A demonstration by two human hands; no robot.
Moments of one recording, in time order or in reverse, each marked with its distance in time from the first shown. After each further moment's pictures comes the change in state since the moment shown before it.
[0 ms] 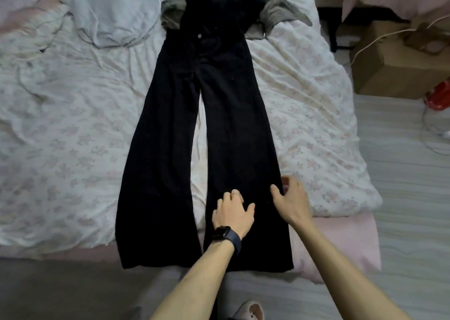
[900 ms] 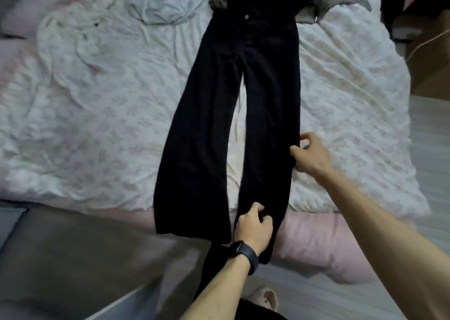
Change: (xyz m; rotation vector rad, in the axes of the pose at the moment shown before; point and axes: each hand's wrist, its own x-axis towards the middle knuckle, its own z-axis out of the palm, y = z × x) left_hand -0.049 -0.048 0.032 -0.448 -0.106 -0.147; right_hand 0.048 -0.068 0.001 0.104 -0.112 -0.049
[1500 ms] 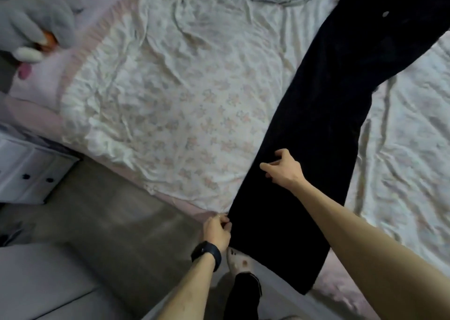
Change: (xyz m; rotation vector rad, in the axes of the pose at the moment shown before) left_hand 0.072 -0.240 -0.220 -0.240 0.130 -0.326; right_hand -0.015 -0.150 0.305 -0.146 -0.441 -0.109
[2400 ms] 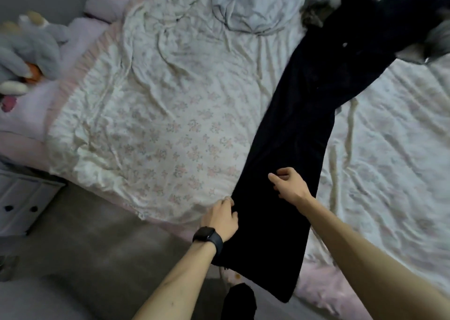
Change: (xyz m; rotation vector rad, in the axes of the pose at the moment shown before) left_hand 0.004 0.094 -0.034 0.553 -0.043 0.349; right_hand -0.019 0.004 -0.046 0.059 0.042 0.115
